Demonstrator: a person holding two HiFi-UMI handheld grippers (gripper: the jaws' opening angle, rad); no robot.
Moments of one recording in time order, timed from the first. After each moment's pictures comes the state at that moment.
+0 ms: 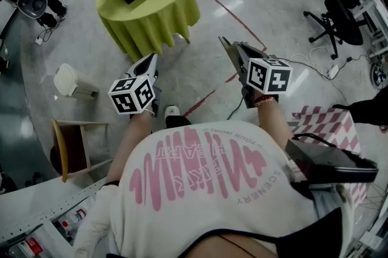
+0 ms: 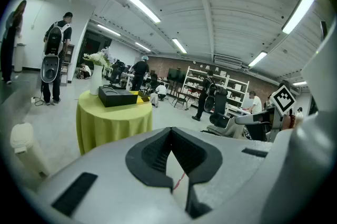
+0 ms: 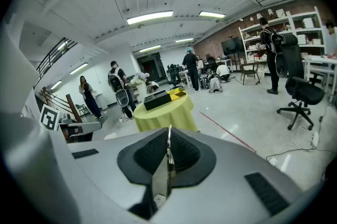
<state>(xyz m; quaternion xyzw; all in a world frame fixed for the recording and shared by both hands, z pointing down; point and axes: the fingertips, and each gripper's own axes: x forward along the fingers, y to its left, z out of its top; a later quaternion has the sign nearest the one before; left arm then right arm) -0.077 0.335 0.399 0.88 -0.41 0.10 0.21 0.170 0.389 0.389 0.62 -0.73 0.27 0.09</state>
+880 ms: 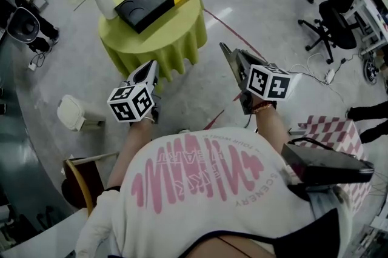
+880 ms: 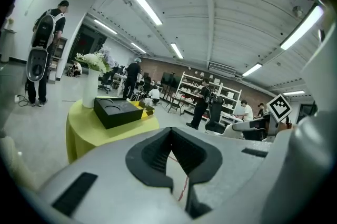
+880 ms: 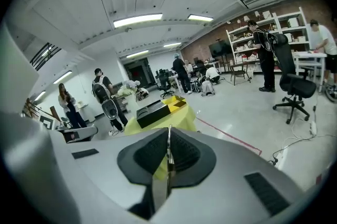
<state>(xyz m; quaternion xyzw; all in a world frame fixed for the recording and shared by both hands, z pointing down) -0.145 0.171 0.365 0.90 -0.36 0.07 0.22 0.105 0.250 0.358 0.68 -0.68 0.28 0.06</state>
